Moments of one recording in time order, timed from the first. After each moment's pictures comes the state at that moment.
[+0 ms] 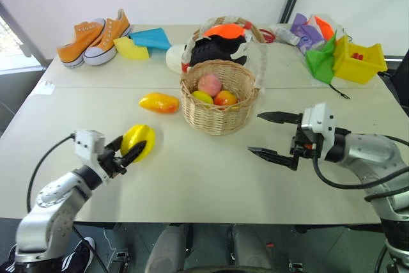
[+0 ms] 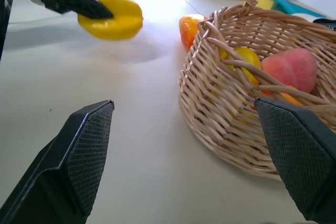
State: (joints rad) left arm 0.11 0.57 0.37 -0.40 -0.73 0.52 -0.63; right arm -0.16 -0.78 -0.11 -0.41 0.55 0.37 0.97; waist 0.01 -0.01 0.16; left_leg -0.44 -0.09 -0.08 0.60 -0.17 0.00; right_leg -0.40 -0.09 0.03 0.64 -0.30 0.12
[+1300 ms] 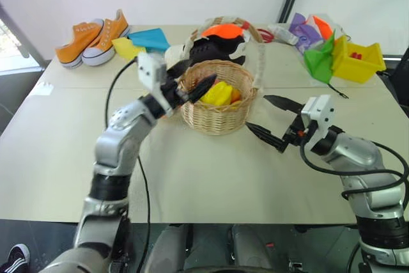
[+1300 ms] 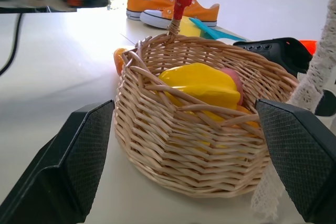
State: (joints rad) left arm -0.47 0.31 0.03 -0.23 -0.56 0.43 -0.59; right arm -0.18 -0.60 -0.12 -0.33 0.47 0.28 0.80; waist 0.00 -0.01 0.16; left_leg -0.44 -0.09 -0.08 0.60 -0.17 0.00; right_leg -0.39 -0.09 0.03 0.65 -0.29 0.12
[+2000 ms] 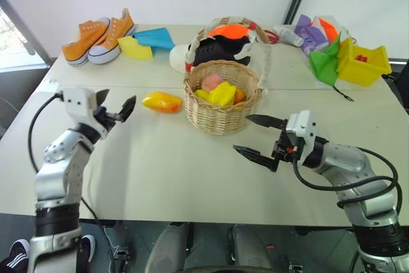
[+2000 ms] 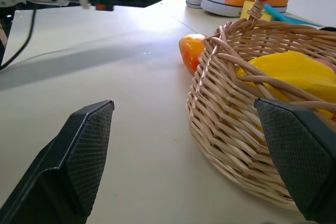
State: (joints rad) left arm -0.32 0.47 0.26 -0.01 -0.40 0.28 -0.47; right arm -0.14 -0.61 -0.04 -0.39 0.49 0.32 0.89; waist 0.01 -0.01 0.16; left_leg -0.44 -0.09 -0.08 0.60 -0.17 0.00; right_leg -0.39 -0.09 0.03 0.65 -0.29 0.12
